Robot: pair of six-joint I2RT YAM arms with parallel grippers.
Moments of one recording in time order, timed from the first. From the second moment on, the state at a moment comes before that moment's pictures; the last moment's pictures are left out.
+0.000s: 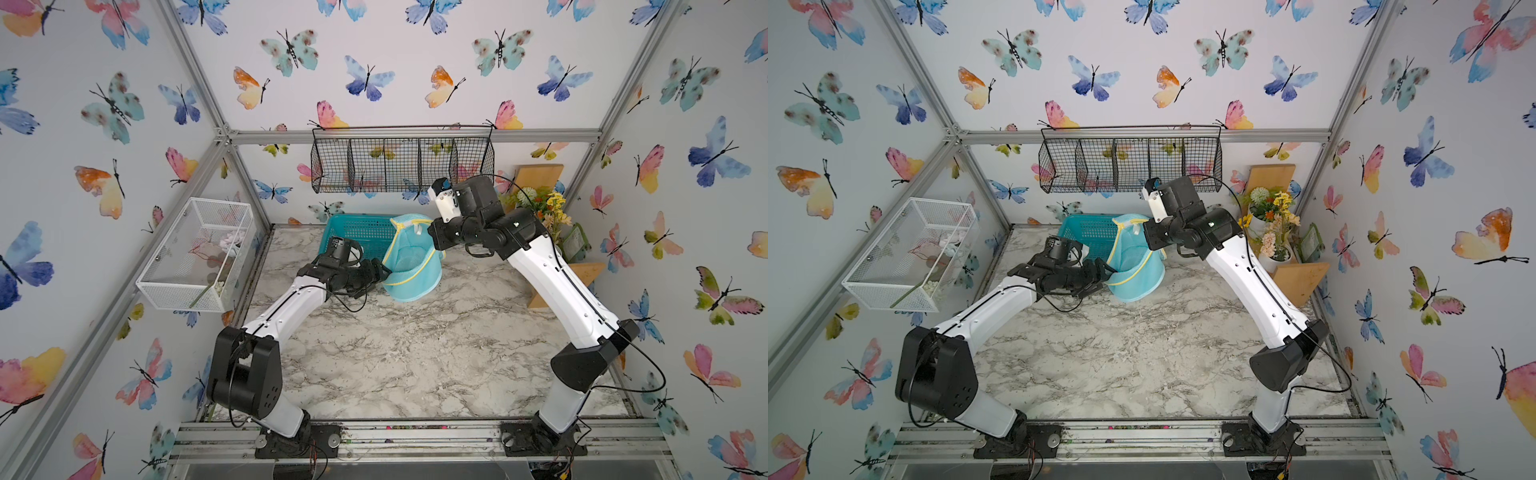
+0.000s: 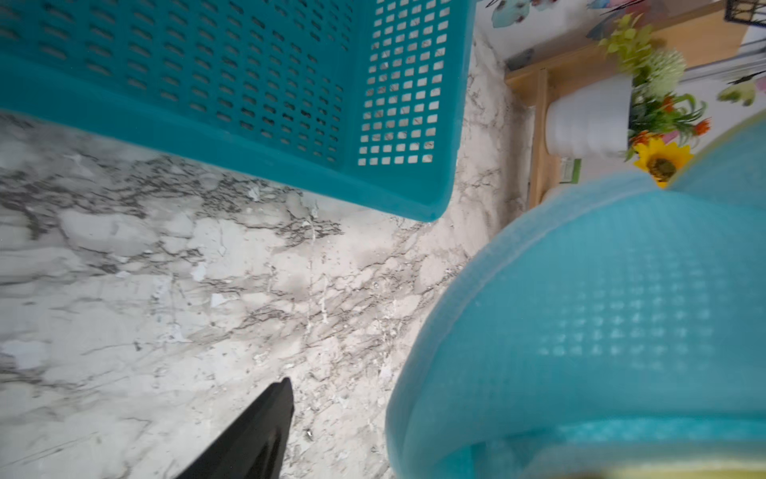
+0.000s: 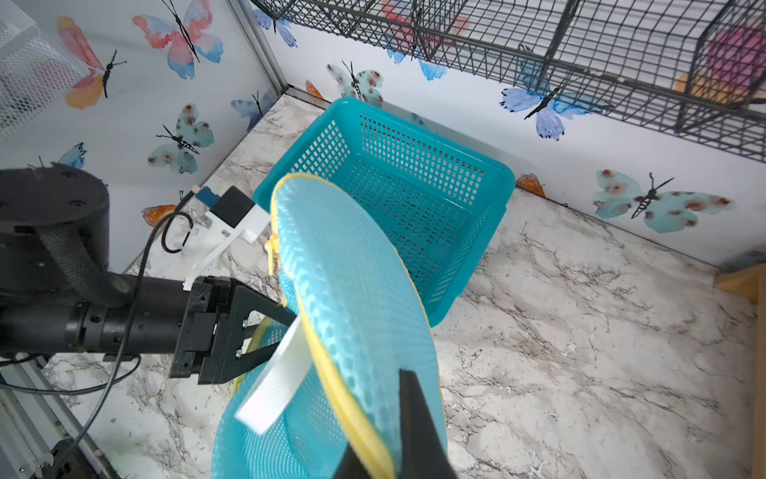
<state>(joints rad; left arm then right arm) -0.34 1.54 1.14 -0.35 0.58 -0.82 0.67 1.79 2.13 -0.99 -0.03 0.14</state>
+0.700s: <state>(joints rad) -0.30 1.46 1.13 -0.02 0.85 -1.04 0.60 1.85 2.14 -0.97 -0.11 0.28</state>
